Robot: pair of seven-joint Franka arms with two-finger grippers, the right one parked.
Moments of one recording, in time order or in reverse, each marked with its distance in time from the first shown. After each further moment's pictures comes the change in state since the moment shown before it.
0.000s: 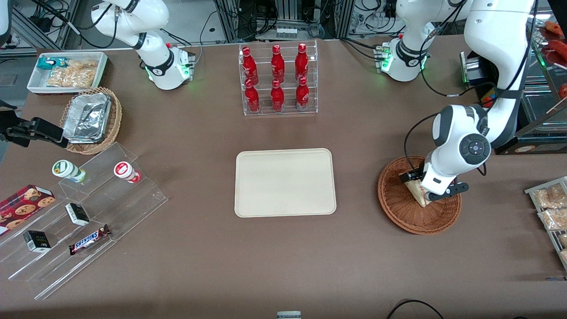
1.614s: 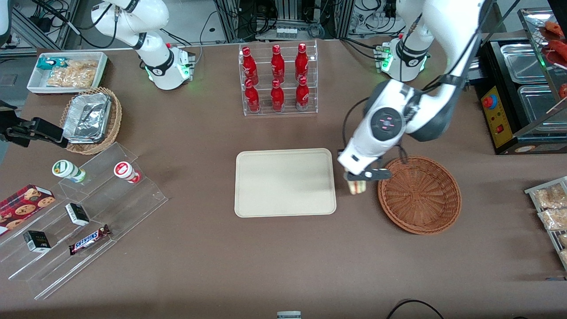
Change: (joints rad) arm -0.210 0.027 -0.249 0.278 -0.036 -0.268 -0.135
